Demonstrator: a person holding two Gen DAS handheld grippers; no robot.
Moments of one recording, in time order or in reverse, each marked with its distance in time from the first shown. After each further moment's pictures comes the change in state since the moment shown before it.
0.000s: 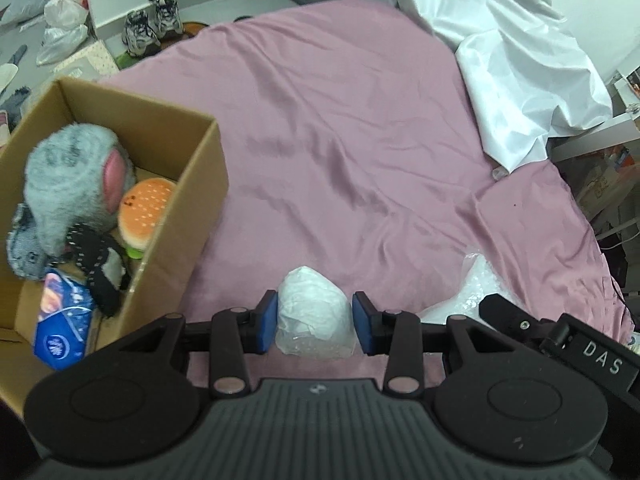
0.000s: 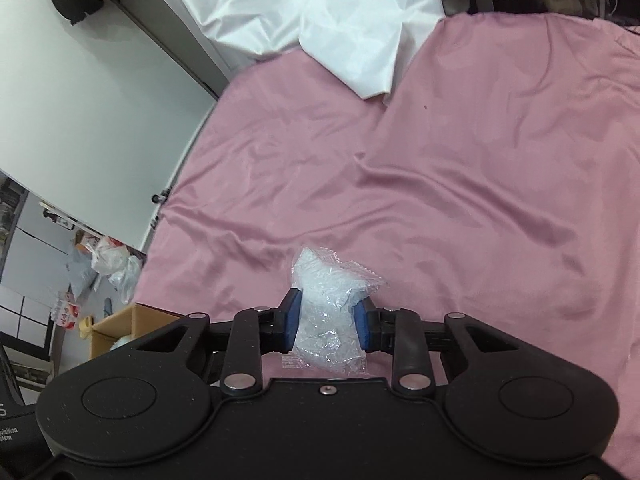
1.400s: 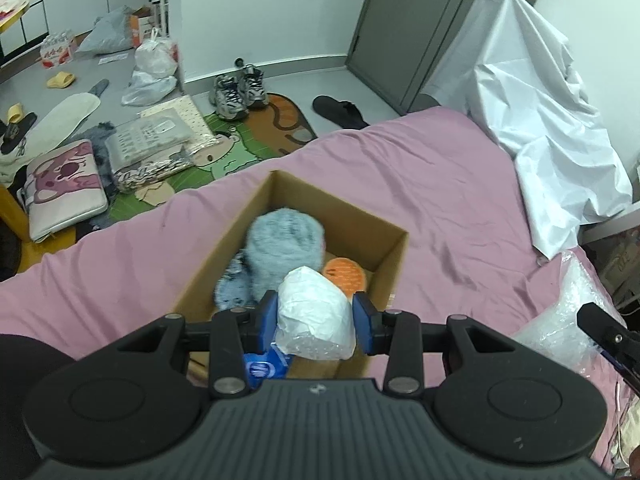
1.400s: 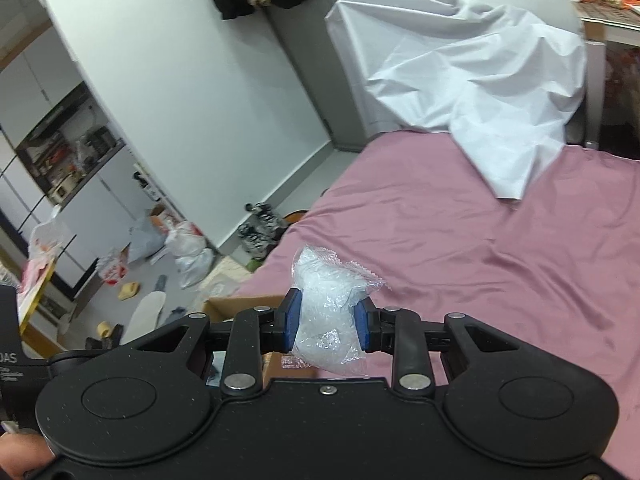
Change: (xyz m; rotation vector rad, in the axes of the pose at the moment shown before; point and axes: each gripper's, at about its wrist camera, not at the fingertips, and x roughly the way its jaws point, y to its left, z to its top) left arm -0.123 0.112 0.002 -0.095 -0.211 0.121; right arm -0.078 0.102 -0.028 -0.326 -0.151 0.198
